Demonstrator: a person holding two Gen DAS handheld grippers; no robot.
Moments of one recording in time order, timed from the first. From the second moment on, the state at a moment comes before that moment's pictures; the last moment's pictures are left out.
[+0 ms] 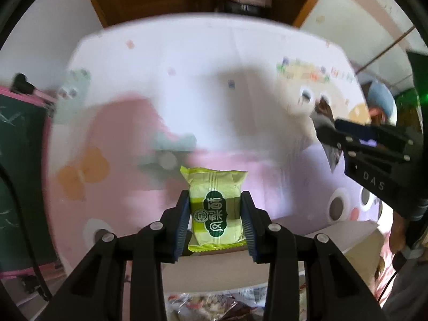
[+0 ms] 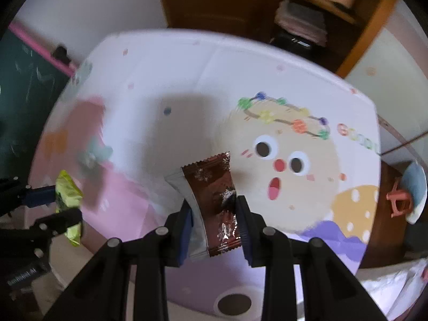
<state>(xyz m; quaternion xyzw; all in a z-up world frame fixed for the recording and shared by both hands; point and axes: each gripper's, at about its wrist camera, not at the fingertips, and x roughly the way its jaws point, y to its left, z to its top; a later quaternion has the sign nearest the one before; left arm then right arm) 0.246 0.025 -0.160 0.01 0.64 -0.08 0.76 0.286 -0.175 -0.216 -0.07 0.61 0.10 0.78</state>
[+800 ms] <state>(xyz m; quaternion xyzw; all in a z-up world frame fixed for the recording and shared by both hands) 0.071 0.029 0.037 0.01 0.47 -0.09 0.88 0.085 -0.188 -0.017 0.08 0.46 0.11 0.88</state>
